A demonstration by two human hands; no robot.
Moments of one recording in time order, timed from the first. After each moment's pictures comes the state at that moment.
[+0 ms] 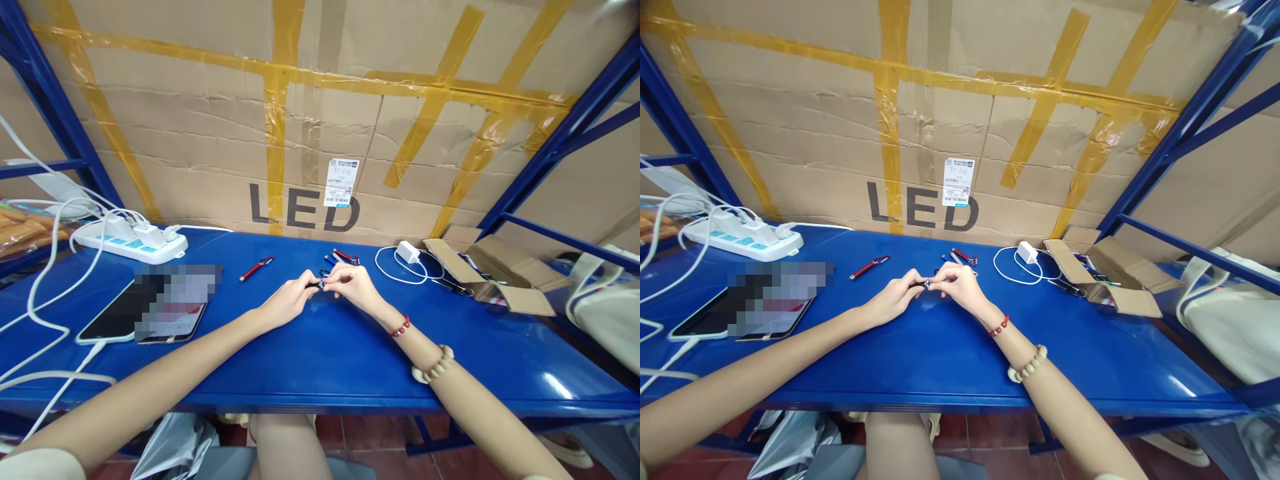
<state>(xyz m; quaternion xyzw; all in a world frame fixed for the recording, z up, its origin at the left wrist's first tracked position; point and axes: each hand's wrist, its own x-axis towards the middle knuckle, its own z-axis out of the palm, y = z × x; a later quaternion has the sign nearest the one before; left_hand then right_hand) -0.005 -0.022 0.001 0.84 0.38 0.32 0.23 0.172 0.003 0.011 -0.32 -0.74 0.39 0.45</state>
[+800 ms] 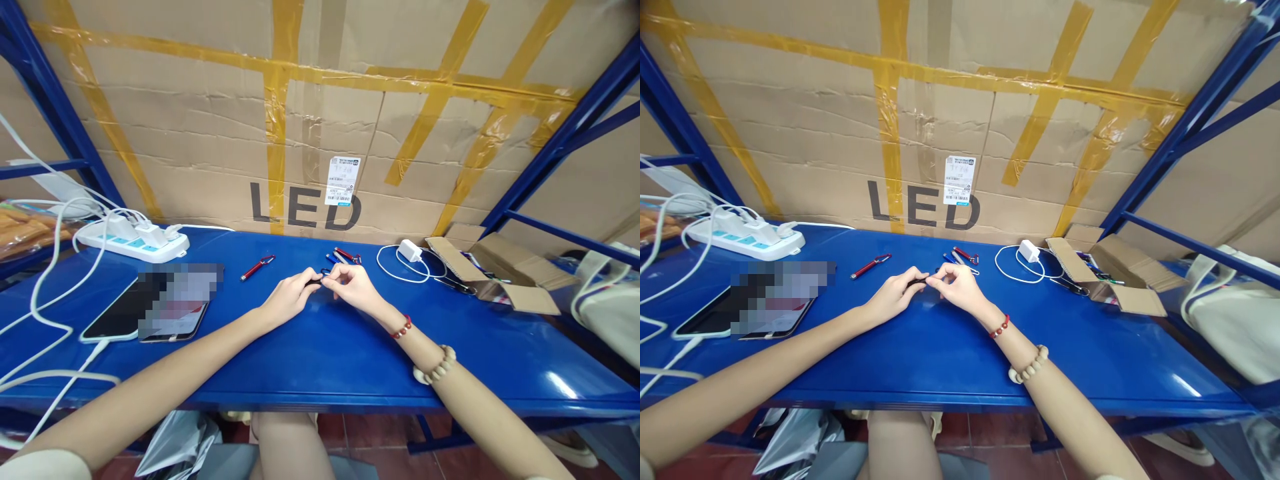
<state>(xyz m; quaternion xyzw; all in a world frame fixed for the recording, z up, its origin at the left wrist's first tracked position) -0.003 -0.019 -0.005 0.84 0.38 0.37 0.15 0.165 -0.006 0.016 -0.39 -0.75 0.35 0.40</state>
